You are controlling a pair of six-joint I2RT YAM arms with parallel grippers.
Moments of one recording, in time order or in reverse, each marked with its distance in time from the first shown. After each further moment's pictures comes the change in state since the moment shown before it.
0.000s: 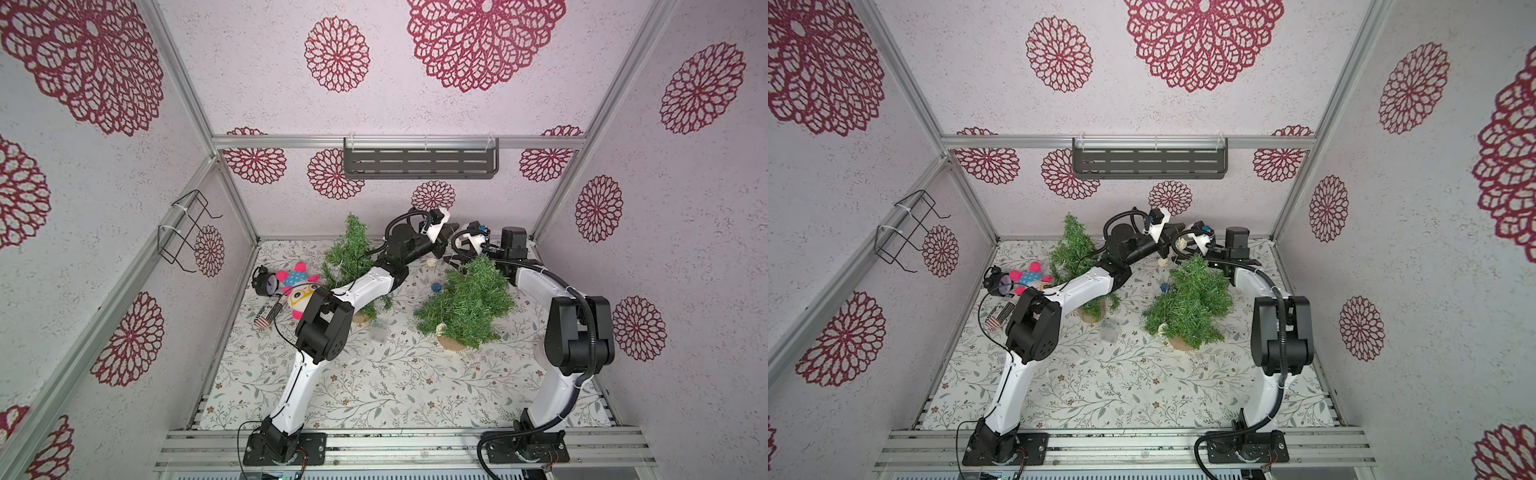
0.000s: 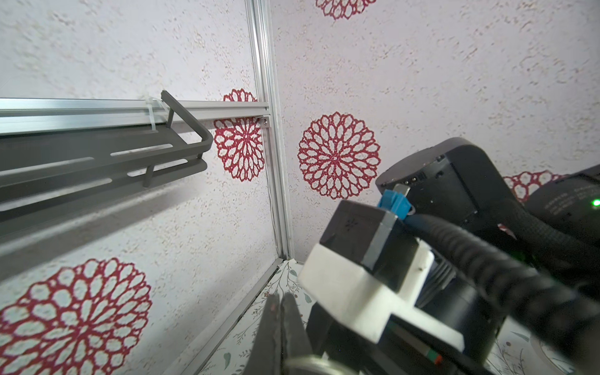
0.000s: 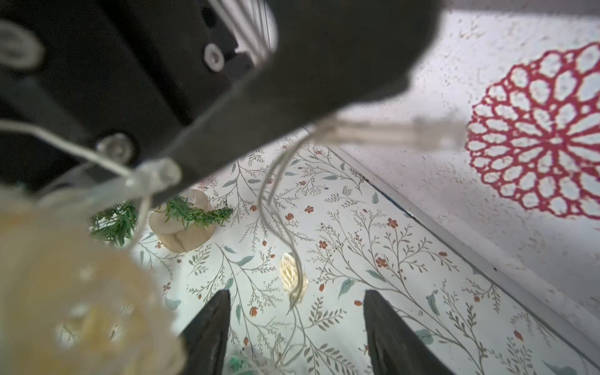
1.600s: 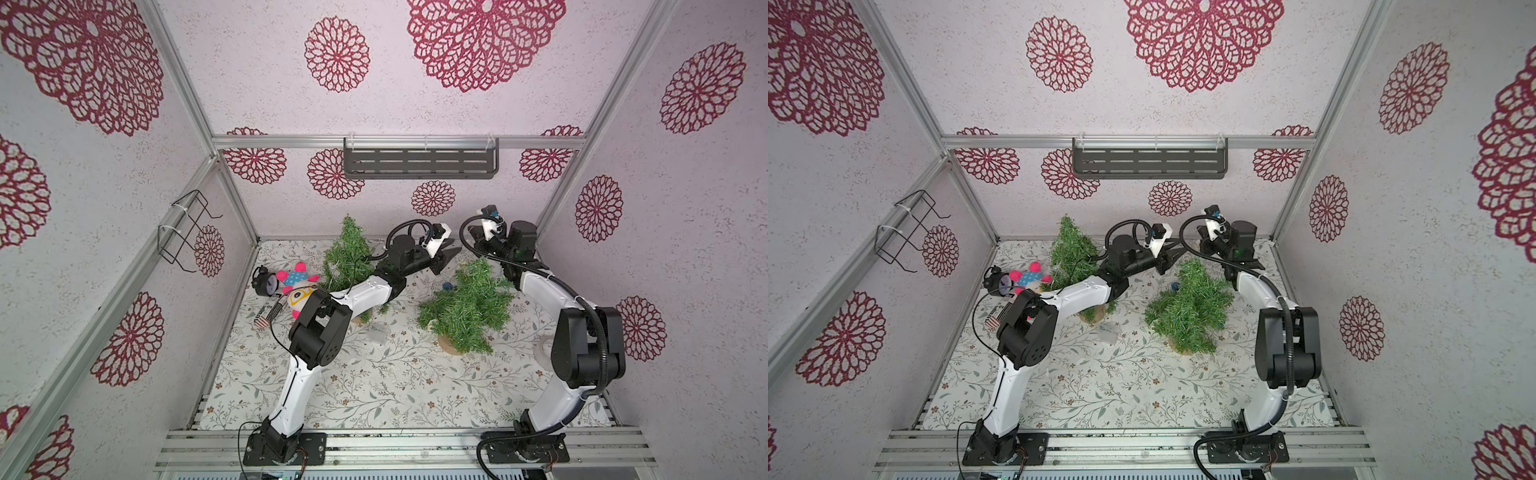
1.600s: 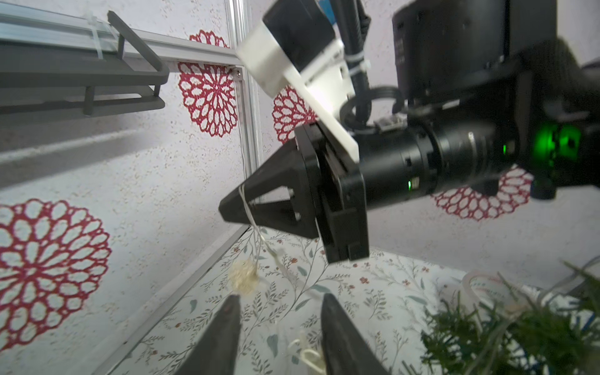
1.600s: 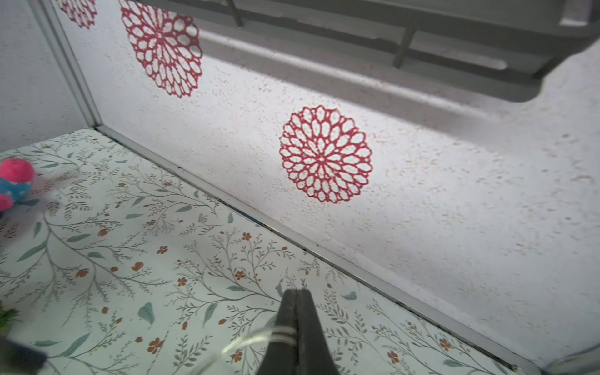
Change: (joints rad) left arm -0.010 -0.117 -0.238 -0.029 0.041 -0.008; right arm -0.018 -0.127 -0.034 0.150 0.577 0.084
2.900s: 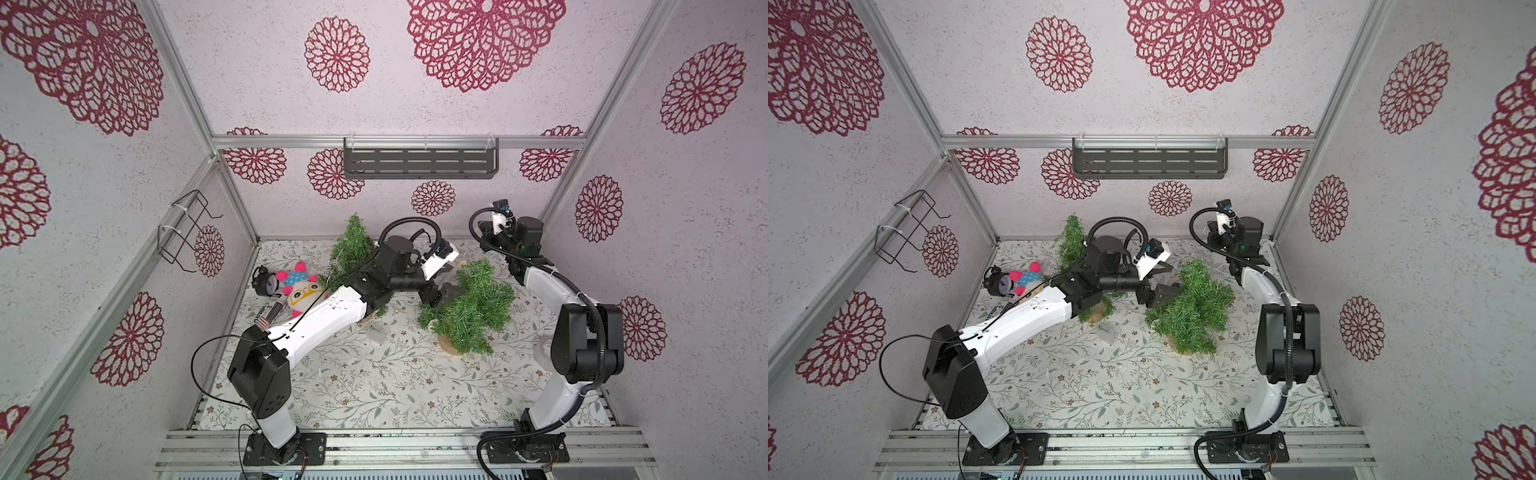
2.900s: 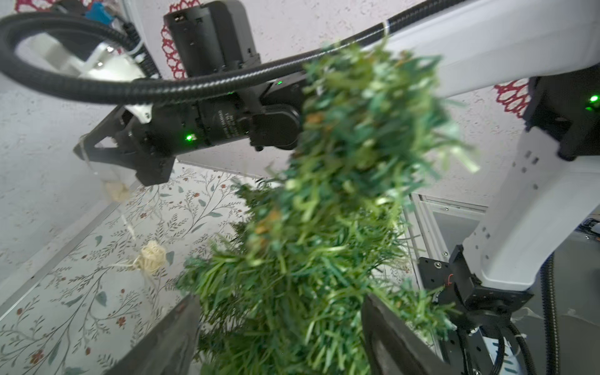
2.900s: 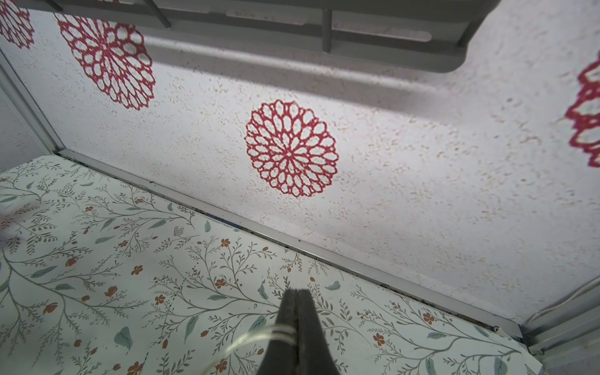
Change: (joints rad) left arm -0.140 -0.503 -0.192 -0.654 0.109 0.088; right arm -0.032 0.037 0.043 -0.014 0.051 0.100
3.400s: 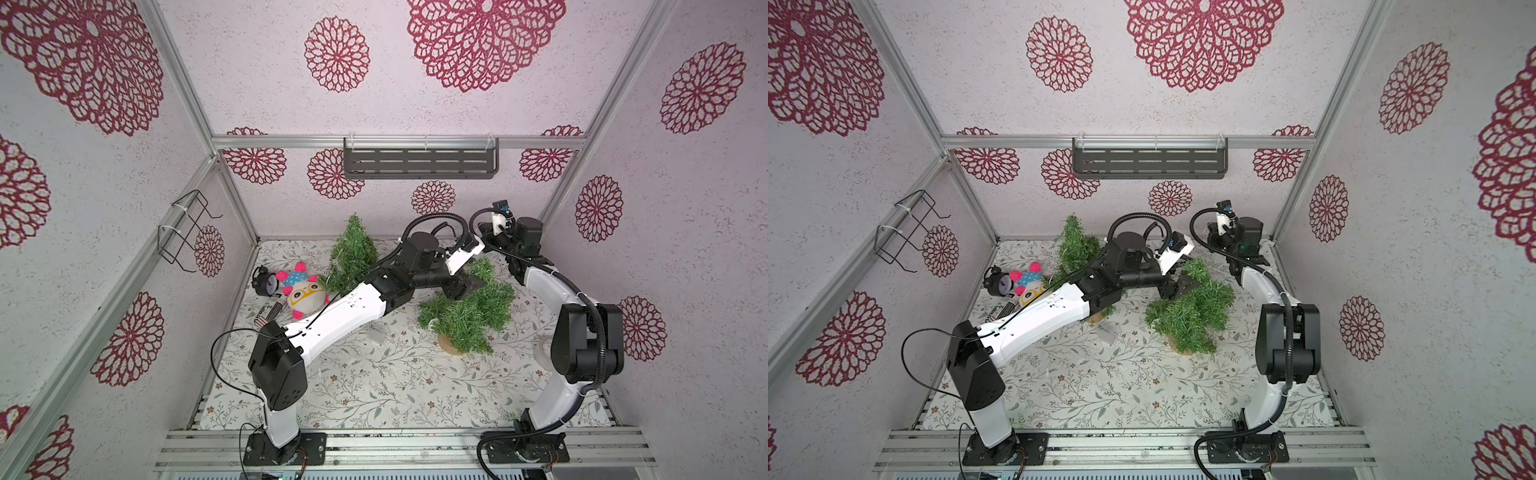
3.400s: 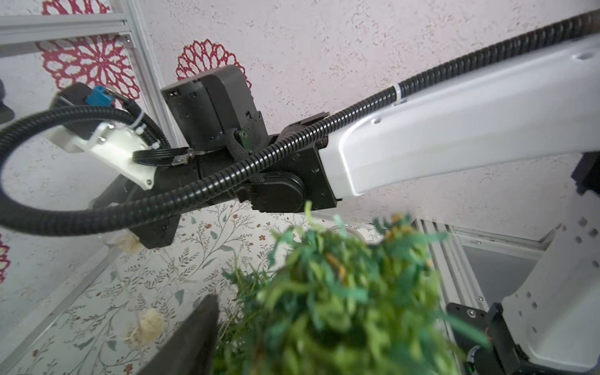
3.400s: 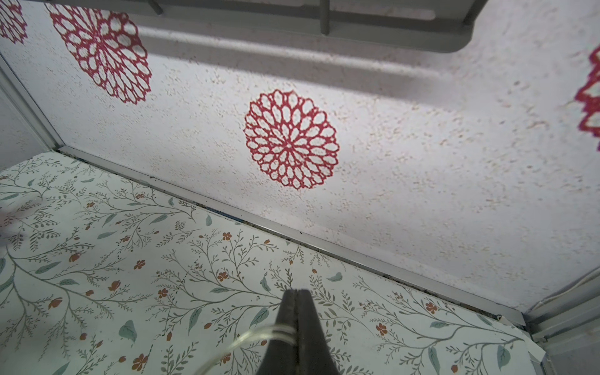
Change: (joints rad) left arm -0.086 0.139 0.217 -0.015 -0.157 -0.010; right arm 0.000 0.000 0.019 -0.048 0.006 0.006
